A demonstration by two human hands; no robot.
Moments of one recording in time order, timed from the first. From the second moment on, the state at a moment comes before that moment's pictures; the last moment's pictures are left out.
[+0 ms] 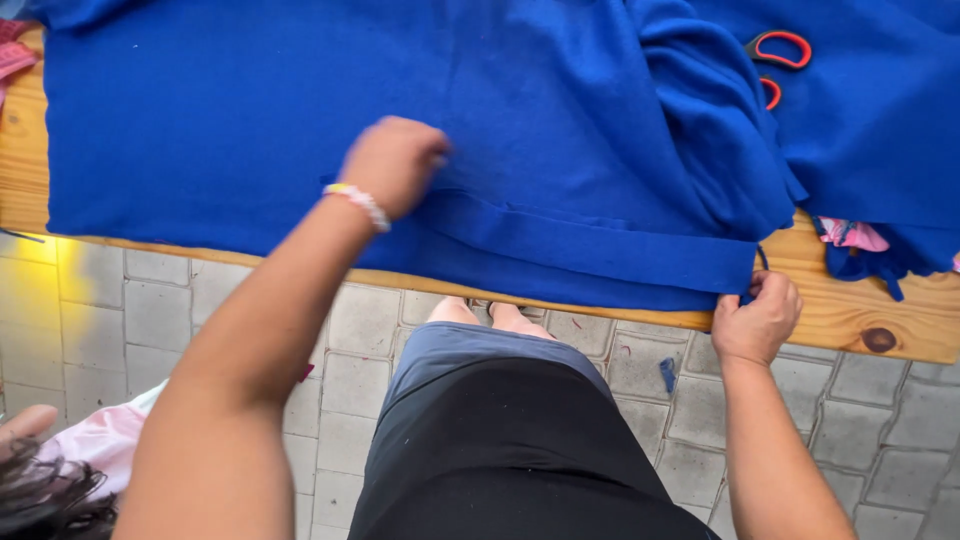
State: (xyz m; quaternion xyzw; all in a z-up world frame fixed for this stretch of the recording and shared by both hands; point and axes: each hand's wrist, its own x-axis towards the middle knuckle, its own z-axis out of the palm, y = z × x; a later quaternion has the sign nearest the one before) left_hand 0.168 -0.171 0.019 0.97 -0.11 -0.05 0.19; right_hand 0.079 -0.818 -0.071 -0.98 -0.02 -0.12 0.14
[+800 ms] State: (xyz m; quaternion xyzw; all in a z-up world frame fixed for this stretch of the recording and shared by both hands) left_hand 0.165 -0.316 0.019 0.91 -0.12 -0.36 0.16; right_hand 0.083 -0.813 -0.085 -0.98 0.02 -0.16 0.11
